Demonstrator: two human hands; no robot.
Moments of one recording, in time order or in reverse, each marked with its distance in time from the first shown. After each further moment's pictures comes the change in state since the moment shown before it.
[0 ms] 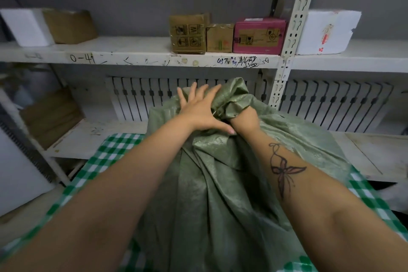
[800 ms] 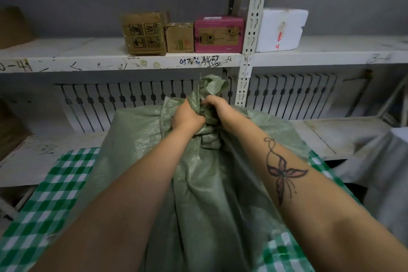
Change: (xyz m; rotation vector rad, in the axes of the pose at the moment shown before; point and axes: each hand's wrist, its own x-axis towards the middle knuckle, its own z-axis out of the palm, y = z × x) left_hand 0.059 0.038 0.059 -0.550 0.191 -0.258; right_hand 0.005 -0.017 -0.048 0.912 -0.301 0.300
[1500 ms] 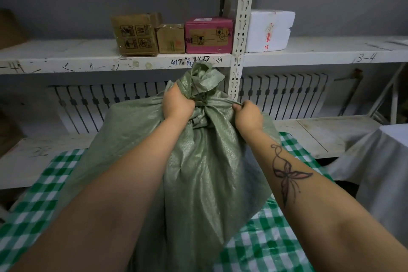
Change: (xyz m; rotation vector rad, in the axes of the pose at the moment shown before) left_hand -0.018 0.041 -0.024 -0.125 0.206 0.052; right_hand -0.014 0.029 -0.076 -0.794 0.686 -0.109
